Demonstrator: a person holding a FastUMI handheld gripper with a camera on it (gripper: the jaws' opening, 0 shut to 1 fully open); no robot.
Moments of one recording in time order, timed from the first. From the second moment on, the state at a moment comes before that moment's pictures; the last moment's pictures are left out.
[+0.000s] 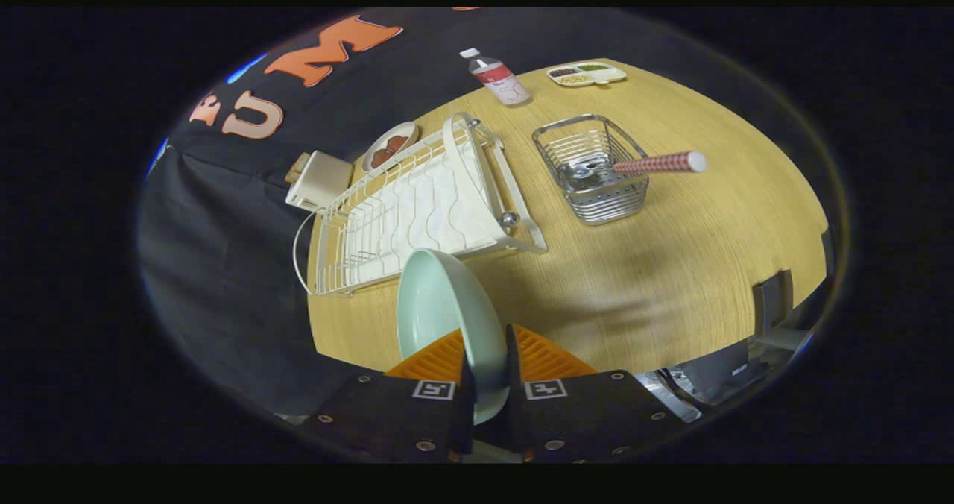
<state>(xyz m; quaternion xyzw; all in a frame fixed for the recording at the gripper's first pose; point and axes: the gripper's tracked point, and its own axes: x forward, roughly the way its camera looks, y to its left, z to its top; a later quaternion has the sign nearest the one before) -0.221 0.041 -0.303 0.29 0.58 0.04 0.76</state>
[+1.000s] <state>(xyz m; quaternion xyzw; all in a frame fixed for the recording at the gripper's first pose) -0.207 0.045 -0.354 0.40 0.52 0.01 0.75</state>
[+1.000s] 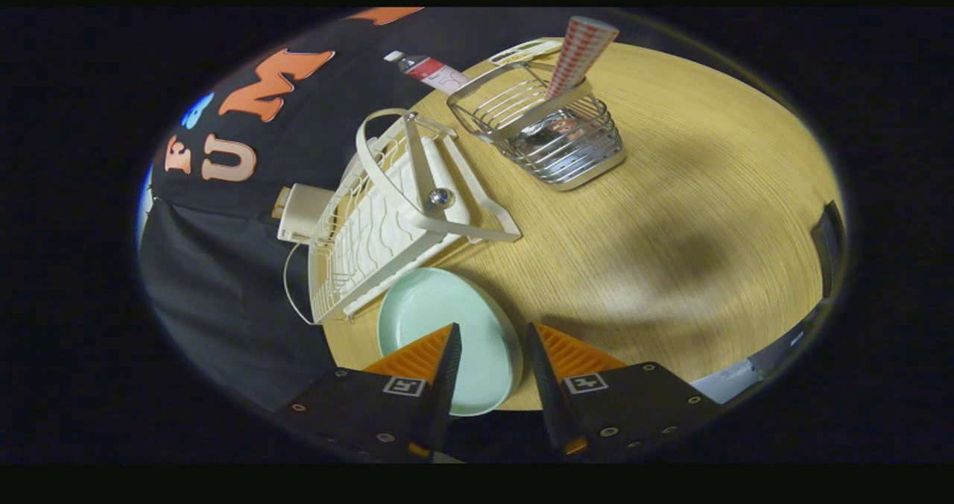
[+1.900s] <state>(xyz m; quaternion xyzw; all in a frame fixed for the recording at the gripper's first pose) -0.117 -0.093 -0.292 0.23 0.31 -0.14 0.91</state>
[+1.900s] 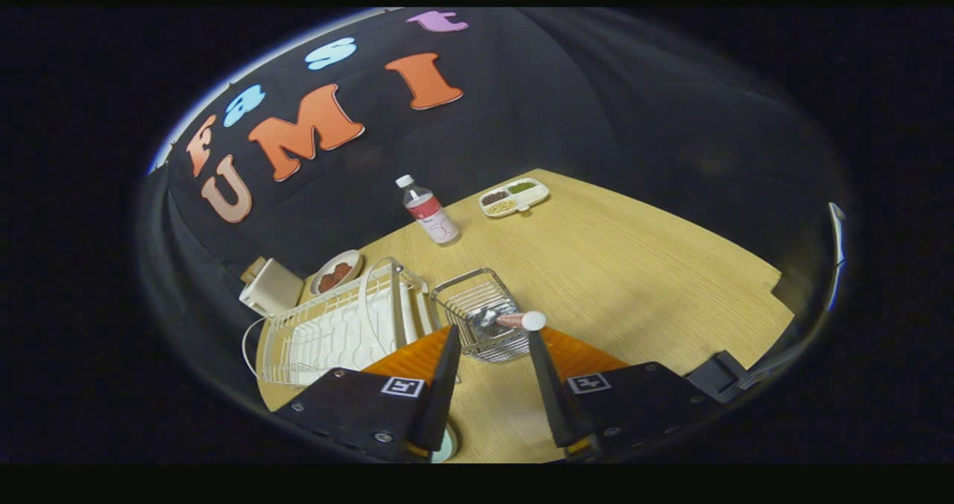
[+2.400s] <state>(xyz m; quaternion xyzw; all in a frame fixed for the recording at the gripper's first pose) -0.101 -0.106 -0.288 0.18 0.29 -0.17 0.93</state>
